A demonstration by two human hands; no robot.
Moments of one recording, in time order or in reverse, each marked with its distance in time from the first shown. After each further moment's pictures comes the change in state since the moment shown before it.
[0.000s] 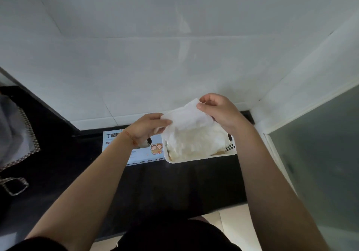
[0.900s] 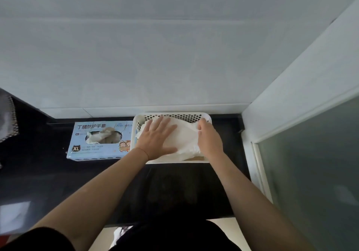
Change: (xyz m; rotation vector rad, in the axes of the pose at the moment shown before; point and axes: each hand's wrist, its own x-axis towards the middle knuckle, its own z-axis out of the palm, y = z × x) left_hand 0.089 -0.092 0.102 1.621 0.235 0.087; right_hand 0.037 0.169 -0.030 -0.731 0.093 -0.061
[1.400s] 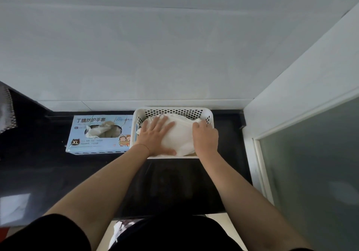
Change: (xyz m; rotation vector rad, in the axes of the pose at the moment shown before) left_hand 0.004 -0.002 0.023 -0.085 -0.156 -0.100; right_hand -0.004 -0.013 0.017 -0.556 -0.017 -0.102
